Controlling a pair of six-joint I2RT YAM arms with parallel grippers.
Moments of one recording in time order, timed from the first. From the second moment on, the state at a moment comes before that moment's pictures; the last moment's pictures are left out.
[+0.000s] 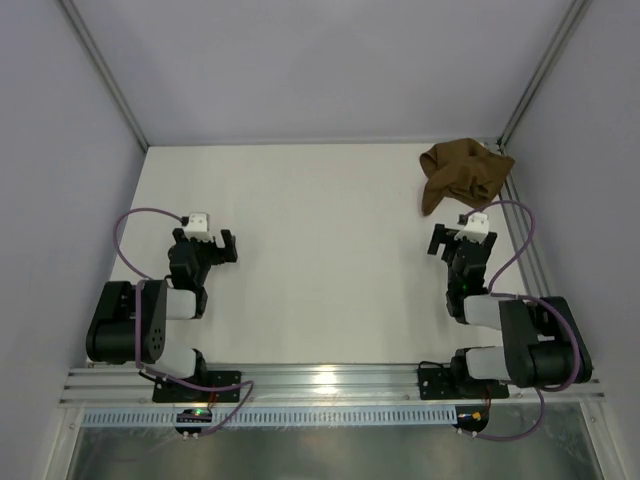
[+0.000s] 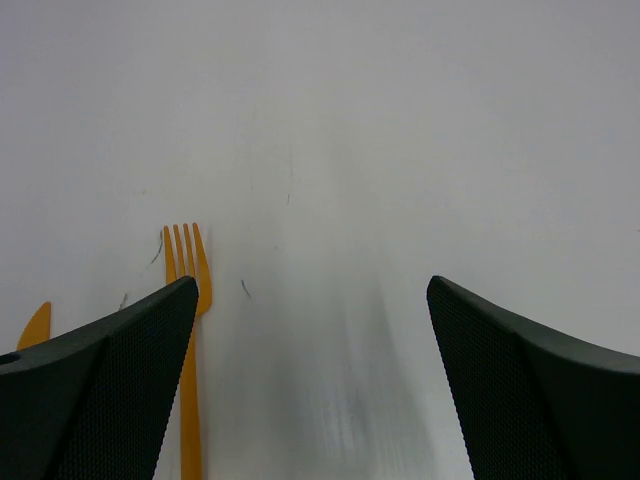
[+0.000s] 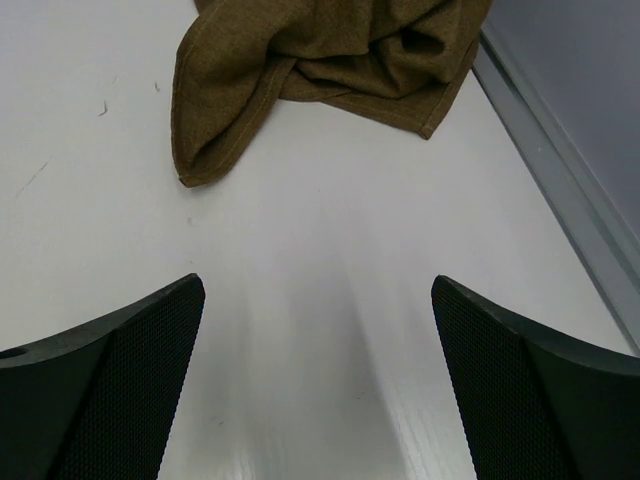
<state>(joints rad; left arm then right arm) 0.02 1.49 0.26 1.00 0.10 -0.03 0.05 1.36 0.20 1.01 0.28 0.00</state>
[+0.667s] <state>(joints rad) 0.02 1.05 0.91 0.01 0.26 0.15 0.05 1.25 0.95 -0.01 0.34 0.33</state>
